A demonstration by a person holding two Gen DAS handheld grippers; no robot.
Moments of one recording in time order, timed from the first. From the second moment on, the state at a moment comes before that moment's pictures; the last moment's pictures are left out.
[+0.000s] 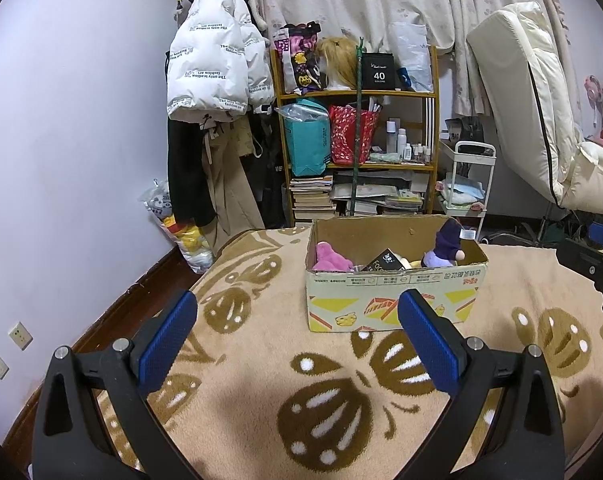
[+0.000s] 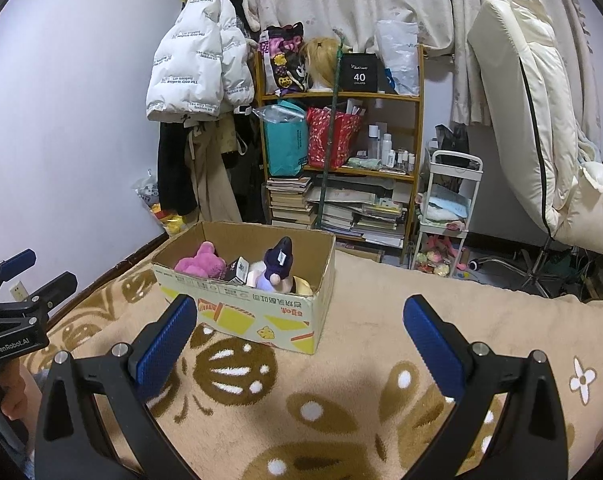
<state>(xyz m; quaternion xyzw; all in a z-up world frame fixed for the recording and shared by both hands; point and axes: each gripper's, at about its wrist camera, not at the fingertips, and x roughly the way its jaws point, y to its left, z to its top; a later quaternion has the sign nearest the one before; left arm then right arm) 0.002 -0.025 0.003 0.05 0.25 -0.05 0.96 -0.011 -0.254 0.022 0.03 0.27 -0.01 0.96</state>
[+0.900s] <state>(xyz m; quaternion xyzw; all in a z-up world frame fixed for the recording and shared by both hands) 0.002 -0.023 0.002 0.05 0.26 -0.05 0.96 -0.010 -0.255 0.024 0.03 0.28 -0.01 0.96</state>
